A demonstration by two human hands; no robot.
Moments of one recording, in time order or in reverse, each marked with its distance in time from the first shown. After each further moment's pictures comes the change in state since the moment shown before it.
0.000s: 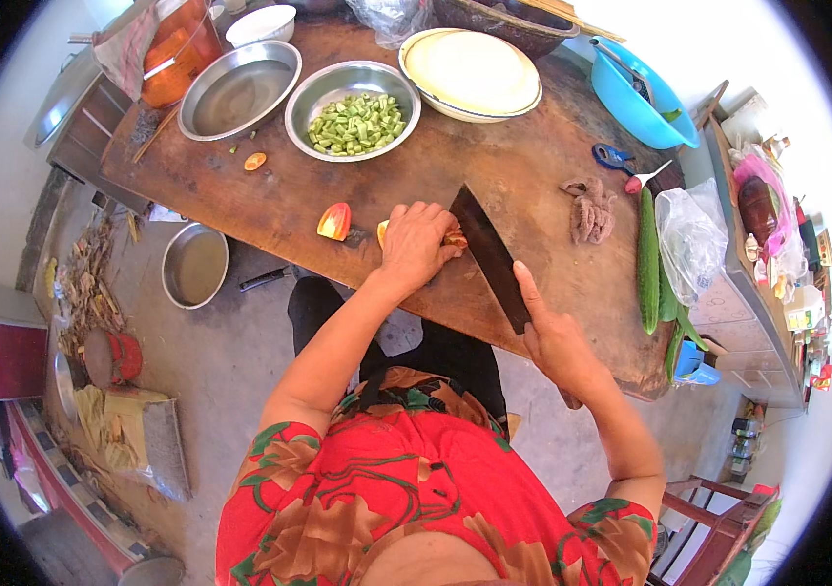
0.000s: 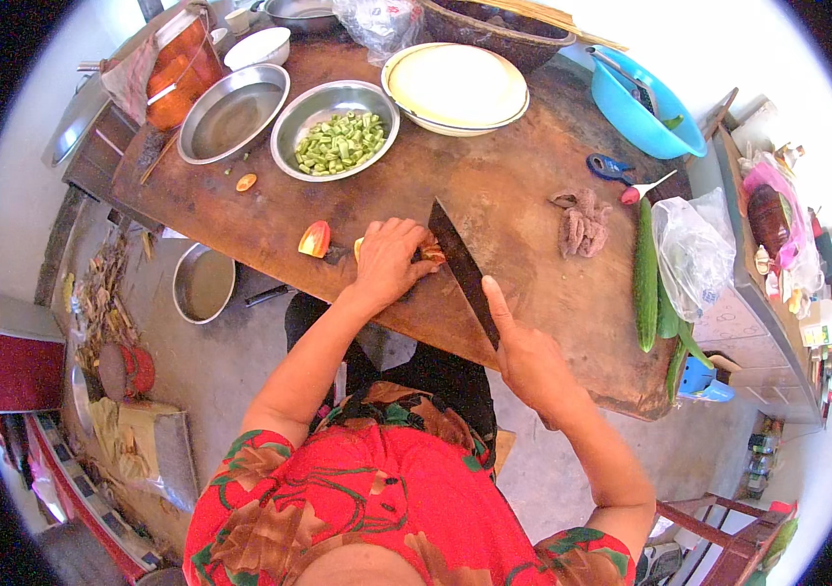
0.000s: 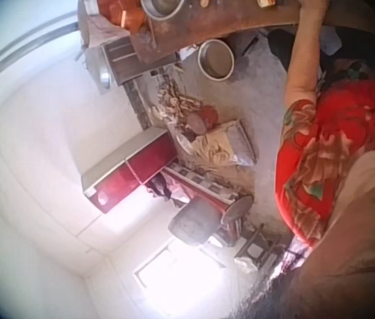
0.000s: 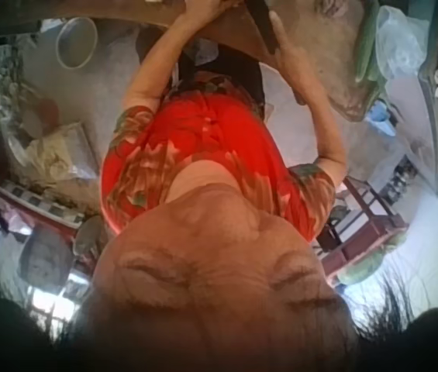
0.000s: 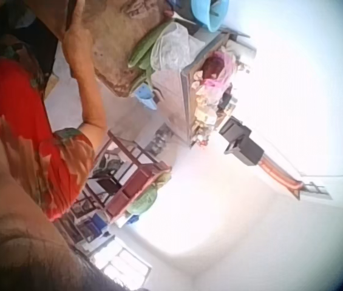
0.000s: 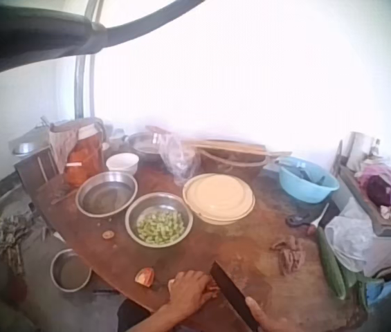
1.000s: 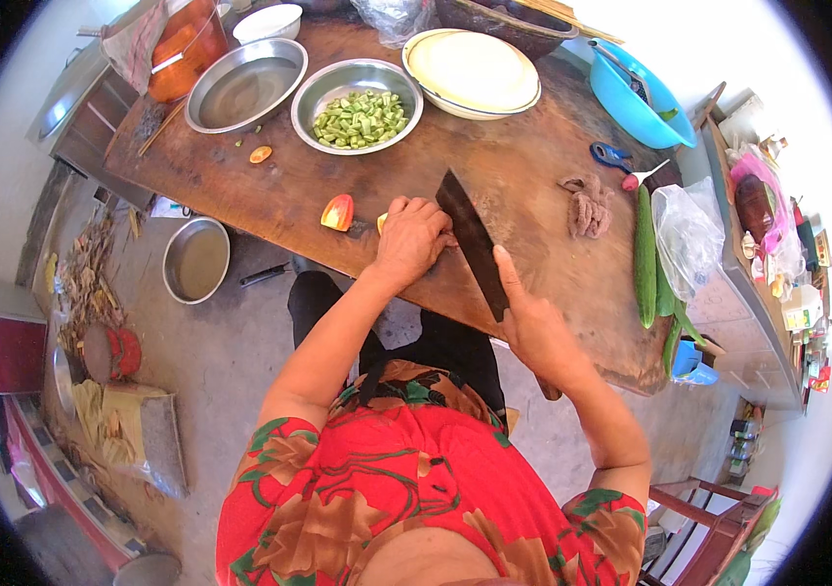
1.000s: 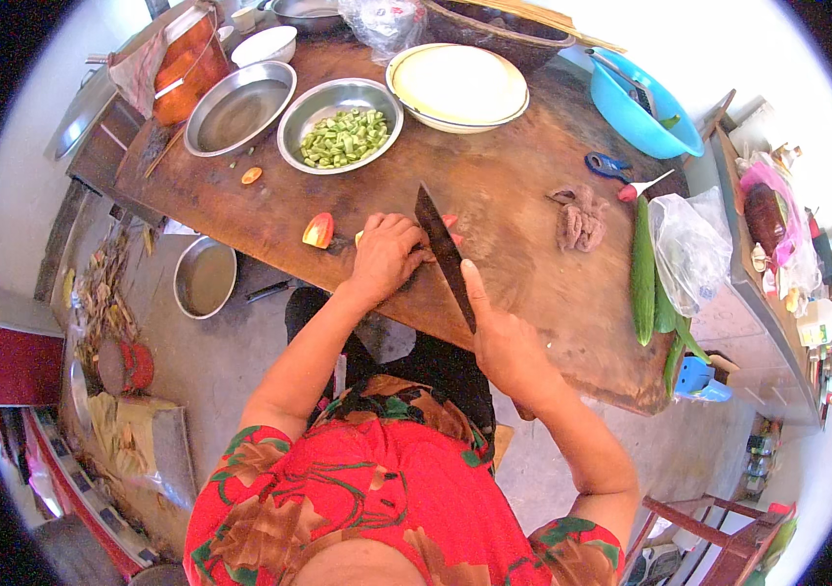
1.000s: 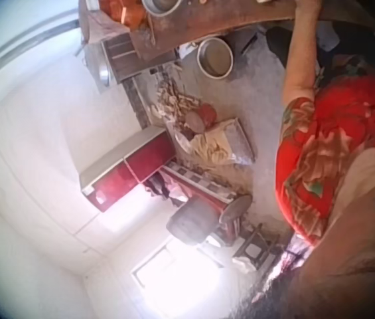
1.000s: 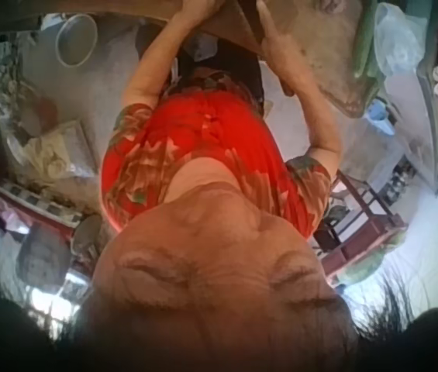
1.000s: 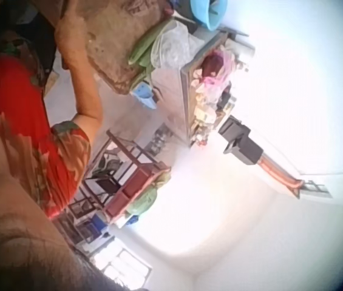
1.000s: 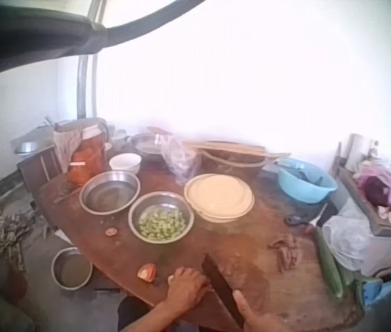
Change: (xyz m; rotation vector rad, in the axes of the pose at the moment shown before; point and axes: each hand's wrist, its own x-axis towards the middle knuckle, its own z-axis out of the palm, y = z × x) left_hand -0.010 -0.010 0.001 0.004 0.159 0.169; right_hand 0.010 -0.024 0.013 0.010 0.078 -0.067
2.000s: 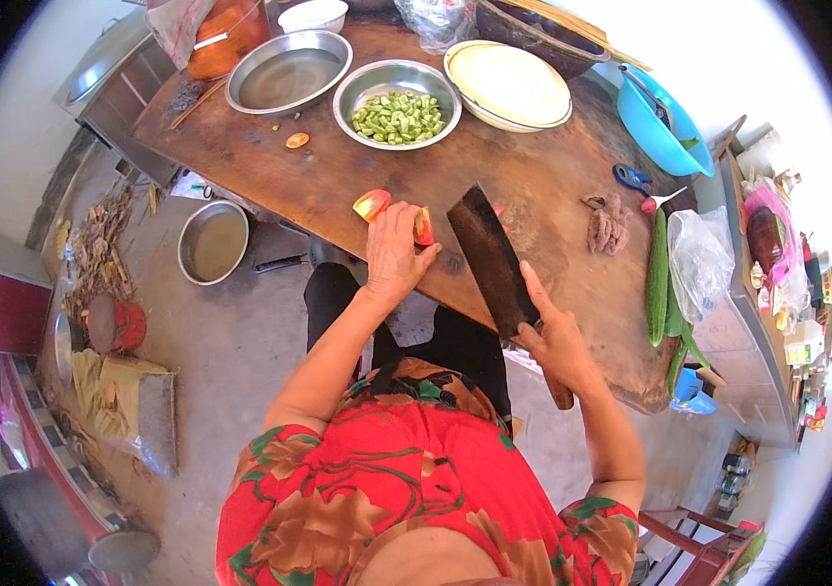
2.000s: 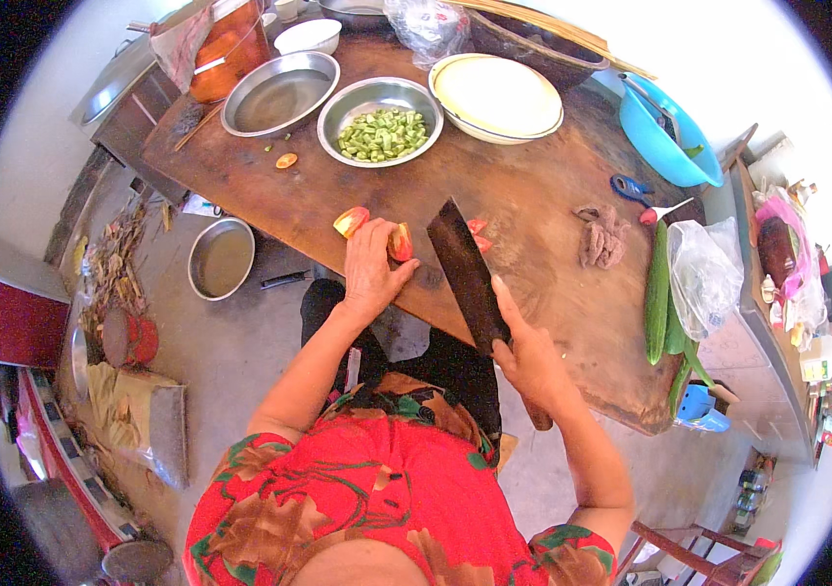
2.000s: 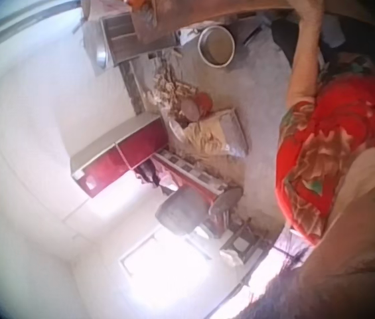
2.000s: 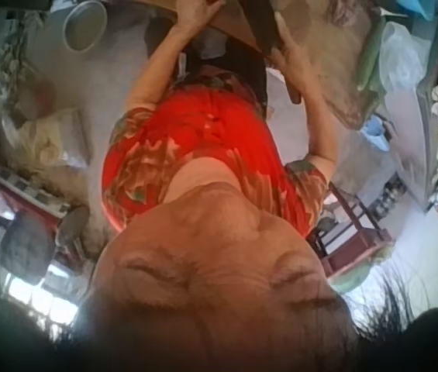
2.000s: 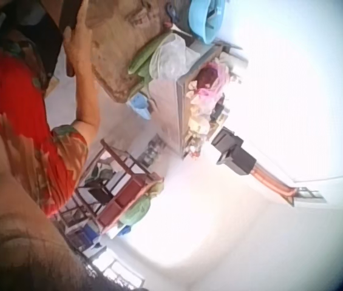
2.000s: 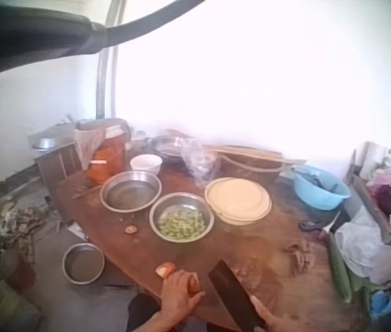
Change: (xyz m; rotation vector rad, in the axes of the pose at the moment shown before) left_hand -0.051 -0.004 -0.028 0.016 0.206 -0.329; right_hand -0.012 0.005 0.001 0.319 -0.037 0.066
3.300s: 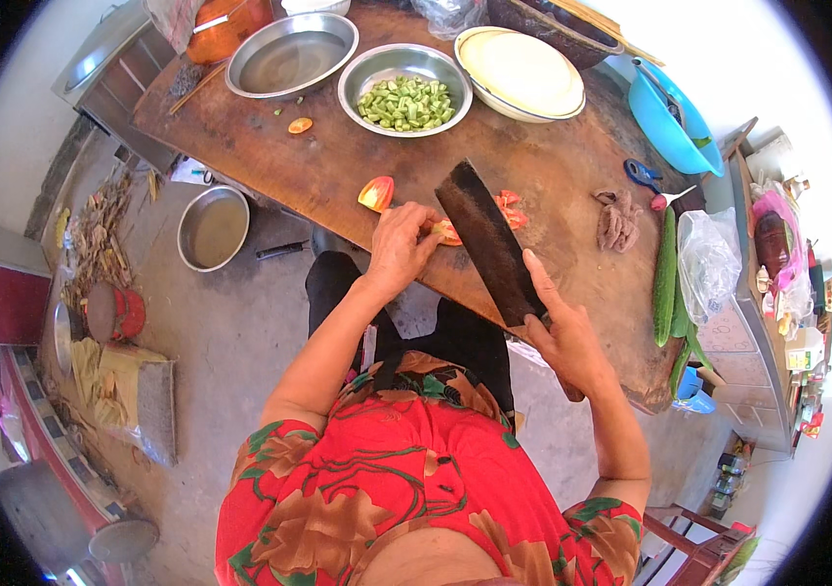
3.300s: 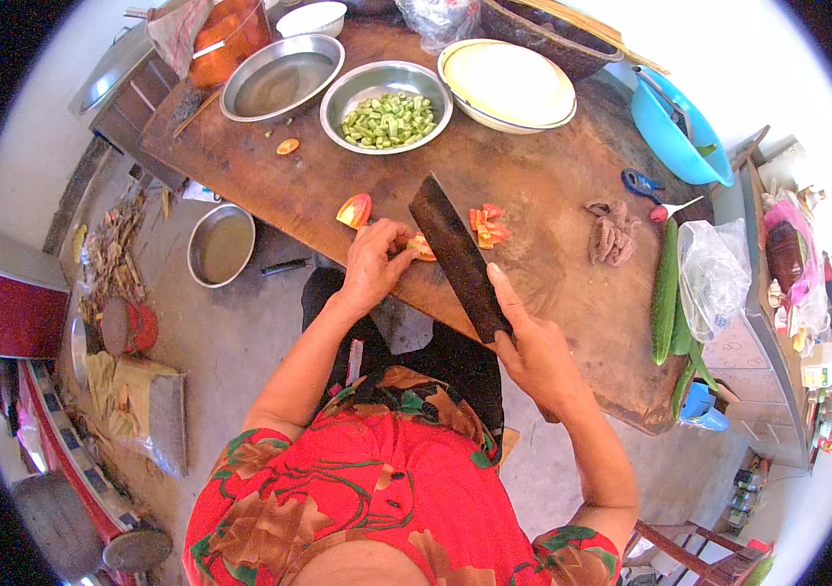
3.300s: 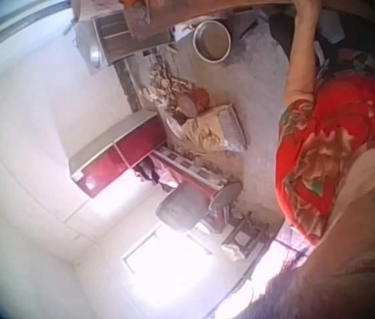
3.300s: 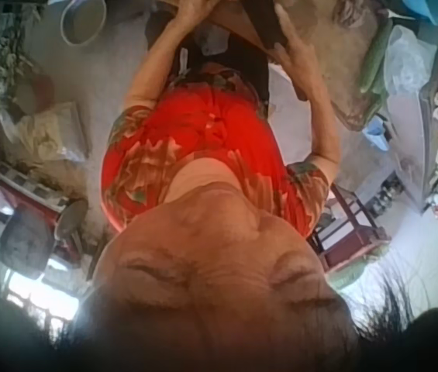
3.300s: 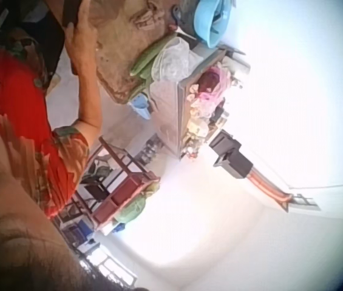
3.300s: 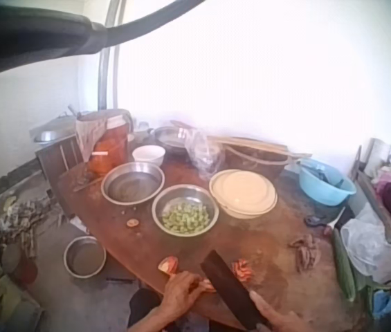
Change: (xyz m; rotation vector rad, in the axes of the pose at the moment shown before) left_hand 0.004 -0.005 -0.007 -0.229 -0.132 -0.059; right_hand 0.005 -0.022 -0.009 -0.042 -0.021 -0.132
